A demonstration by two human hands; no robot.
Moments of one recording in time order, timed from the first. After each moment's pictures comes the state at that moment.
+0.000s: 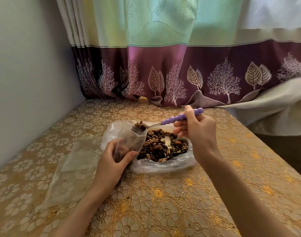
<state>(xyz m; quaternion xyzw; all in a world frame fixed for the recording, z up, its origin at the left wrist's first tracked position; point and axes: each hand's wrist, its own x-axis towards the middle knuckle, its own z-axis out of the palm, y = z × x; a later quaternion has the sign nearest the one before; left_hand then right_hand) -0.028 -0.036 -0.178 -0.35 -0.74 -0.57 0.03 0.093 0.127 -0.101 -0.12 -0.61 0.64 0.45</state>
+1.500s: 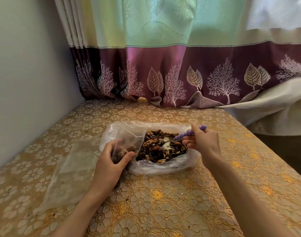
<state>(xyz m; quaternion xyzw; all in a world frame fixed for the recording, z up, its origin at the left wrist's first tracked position) -0.028 -0.037 -0.179 -0.32 -0.76 -0.57 0.04 0.091 0.169 -0.137 -0.30 -0.62 0.62 0.38</state>
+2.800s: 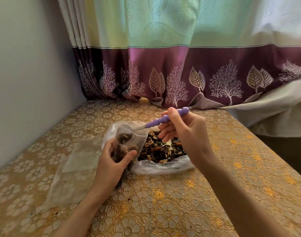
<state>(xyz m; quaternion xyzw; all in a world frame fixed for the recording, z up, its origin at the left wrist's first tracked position) -0.026 -0.037 -0.175 -0.30 -0.73 -0.62 0.01 0.094 0.100 -0.088 -0.01 -0.68 0.60 0.42</state>
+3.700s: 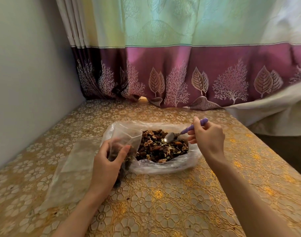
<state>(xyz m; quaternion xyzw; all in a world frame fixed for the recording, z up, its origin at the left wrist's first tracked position) -0.021 -0.039 -0.171 -0.30 -0.71 -0.63 0.06 0.093 0.166 -0.132 -0.28 -0.68 0.48 0.48</state>
